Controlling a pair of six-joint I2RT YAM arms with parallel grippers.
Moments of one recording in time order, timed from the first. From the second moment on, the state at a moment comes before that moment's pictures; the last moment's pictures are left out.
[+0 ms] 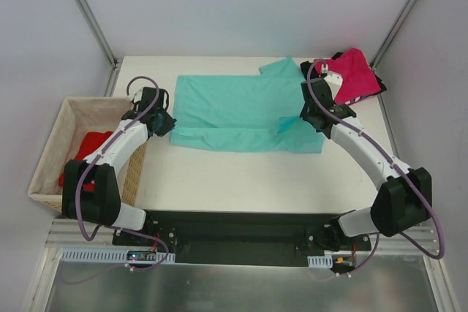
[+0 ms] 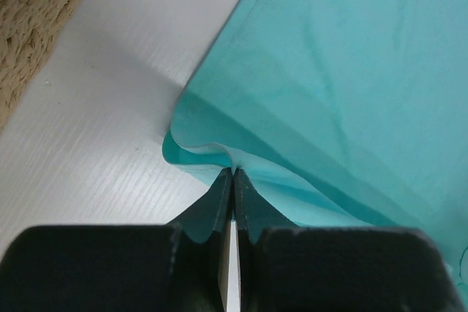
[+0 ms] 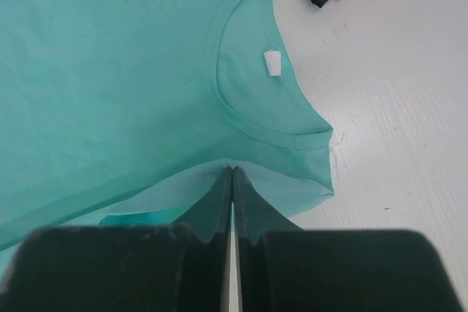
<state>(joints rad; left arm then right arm) -0.16 1.41 0.96 -0.47 -0.14 -0.85 0.41 1.40 1.15 -0.55 0.51 0.59</state>
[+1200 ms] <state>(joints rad) -0.09 1.62 1.14 -0.47 -0.13 -0.82 0.35 1.62 1.36 -0.53 0.43 0.55</state>
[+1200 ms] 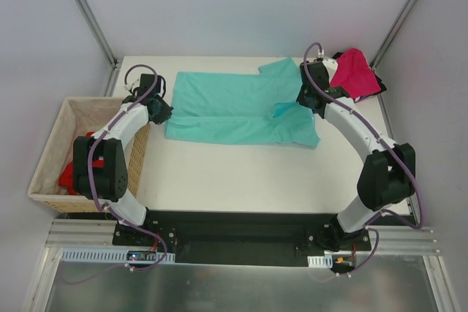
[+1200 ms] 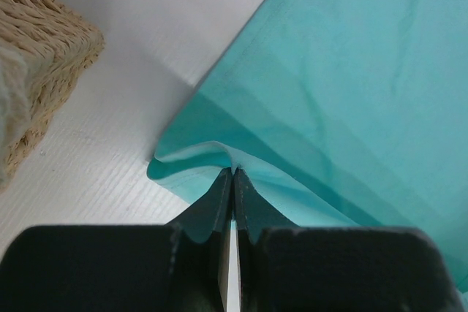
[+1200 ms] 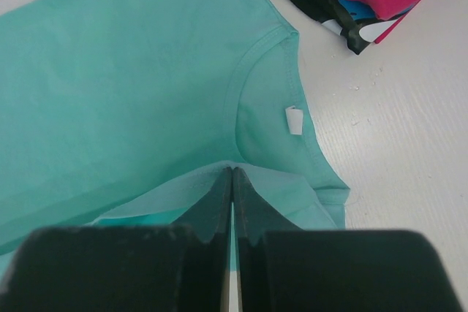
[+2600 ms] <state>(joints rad) -0.09 1.85 1.32 -0.46 -0.14 -0.76 0.34 1.93 1.51 -0.50 0.41 0.51</state>
